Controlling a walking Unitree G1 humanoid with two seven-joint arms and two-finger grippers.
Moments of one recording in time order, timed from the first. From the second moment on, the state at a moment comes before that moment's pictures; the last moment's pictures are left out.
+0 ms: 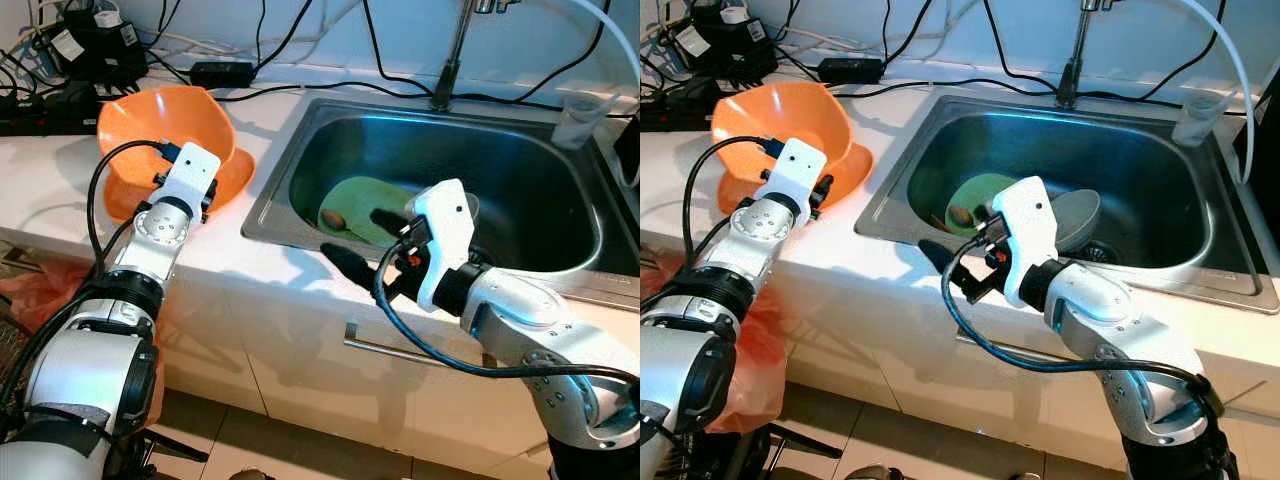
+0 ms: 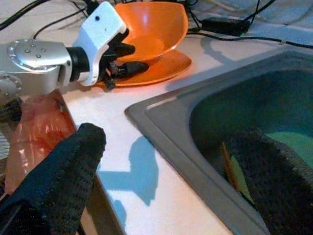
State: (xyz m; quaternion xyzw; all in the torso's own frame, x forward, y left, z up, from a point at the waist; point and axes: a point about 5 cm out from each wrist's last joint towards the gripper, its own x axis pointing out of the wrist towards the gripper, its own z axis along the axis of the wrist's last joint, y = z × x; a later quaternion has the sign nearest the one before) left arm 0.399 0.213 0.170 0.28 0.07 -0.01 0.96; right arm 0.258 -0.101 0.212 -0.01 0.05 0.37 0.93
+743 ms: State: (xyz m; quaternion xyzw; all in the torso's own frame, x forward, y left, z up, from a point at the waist) left arm 0.401 0.202 0.182 0.27 0.00 0.00 0.96; right arm 0.259 -0.099 0.223 0.00 0.02 0.38 0.93
